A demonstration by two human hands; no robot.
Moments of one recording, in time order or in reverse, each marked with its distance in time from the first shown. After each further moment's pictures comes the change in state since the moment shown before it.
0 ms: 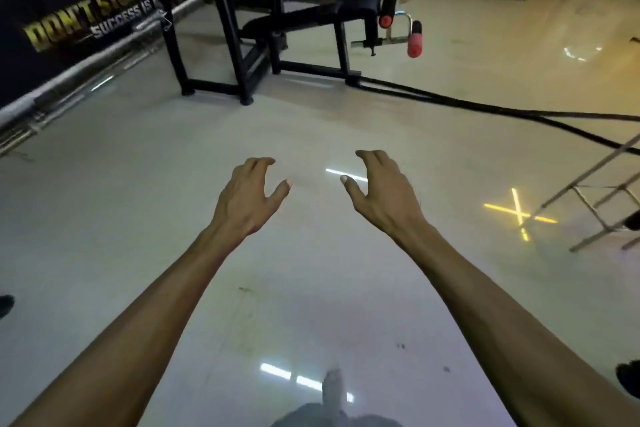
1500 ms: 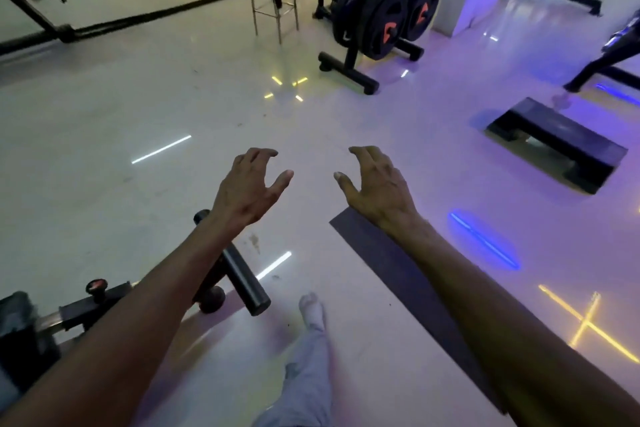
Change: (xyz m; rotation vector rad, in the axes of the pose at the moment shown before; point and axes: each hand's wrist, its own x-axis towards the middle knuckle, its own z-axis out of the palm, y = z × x) left_hand -1.097 -0.160 -0.269 -0.155 -0.495 0.870; right_hand -1.207 -0.663 -0.023 -0.227 0.337 0.880
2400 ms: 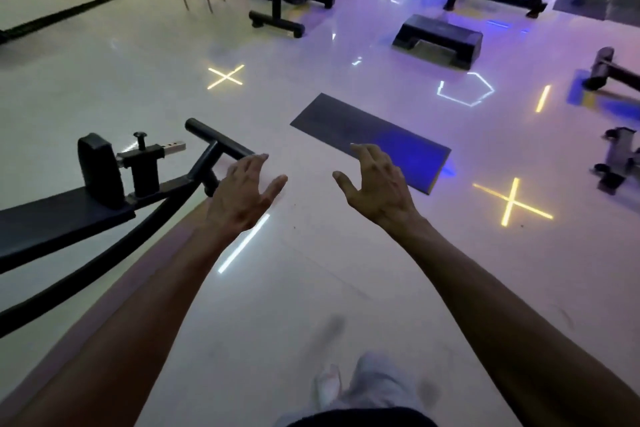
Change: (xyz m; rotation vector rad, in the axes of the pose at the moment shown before) left_hand -0.753 0.020 -0.096 0.016 -0.217 0.167; right_hand -0.784 -0.234 -0.049 -0.072 0.166 0.258
